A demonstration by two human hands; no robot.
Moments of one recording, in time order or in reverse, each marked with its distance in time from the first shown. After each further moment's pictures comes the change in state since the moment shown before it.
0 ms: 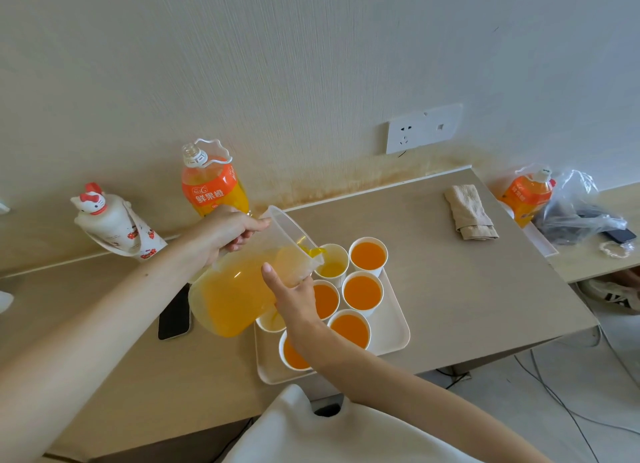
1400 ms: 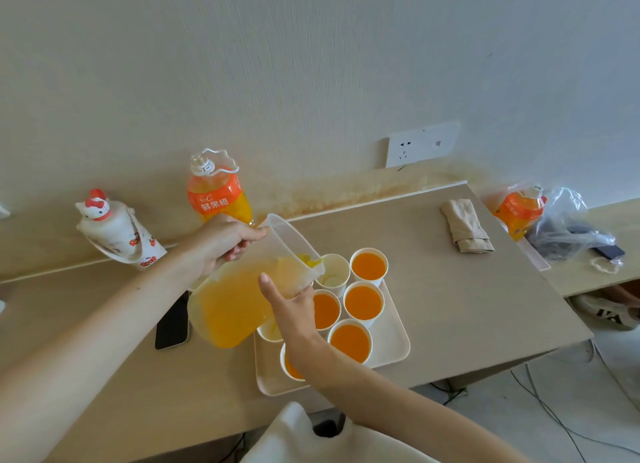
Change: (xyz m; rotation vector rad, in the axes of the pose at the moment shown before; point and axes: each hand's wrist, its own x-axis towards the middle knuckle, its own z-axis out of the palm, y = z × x) left_hand -0.017 -0.006 -0.011 -0.079 -0.033 0.067; right_hand -0.004 0.010 0.014 -0.035 0.095 -0.070
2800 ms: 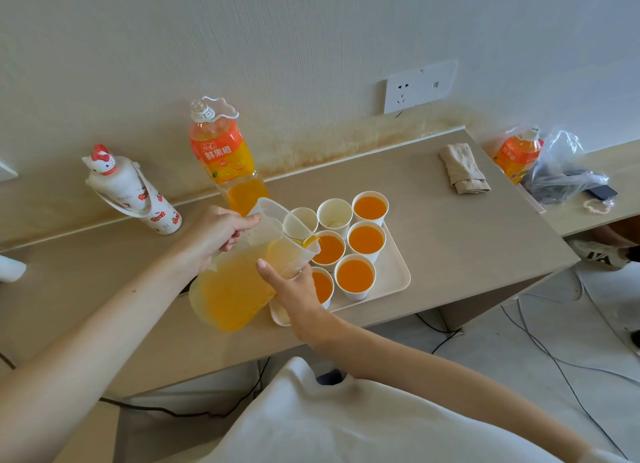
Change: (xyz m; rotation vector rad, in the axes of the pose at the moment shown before) left_hand -0.058 -0.058 0.002 0.070 0.079 -0.027; right_hand -0.061 0.039 -0.007 0.009 -0.117 0.069
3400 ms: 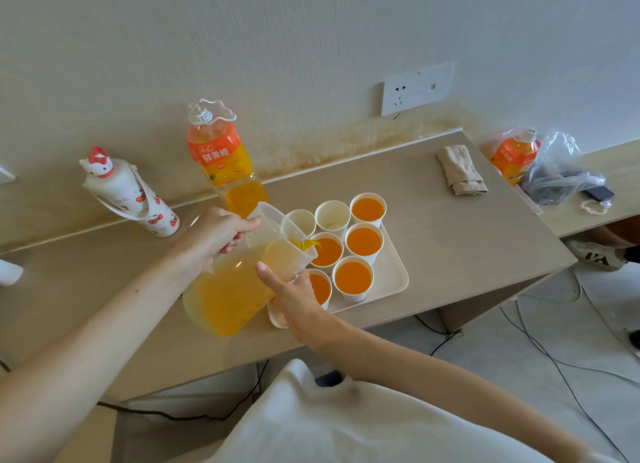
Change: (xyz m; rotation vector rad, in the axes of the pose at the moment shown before) left_hand -0.002 0.006 0.006 0.042 0.017 -0.031; right_hand -0.003 -0.004 -0.006 0.056 -0.091 0.019
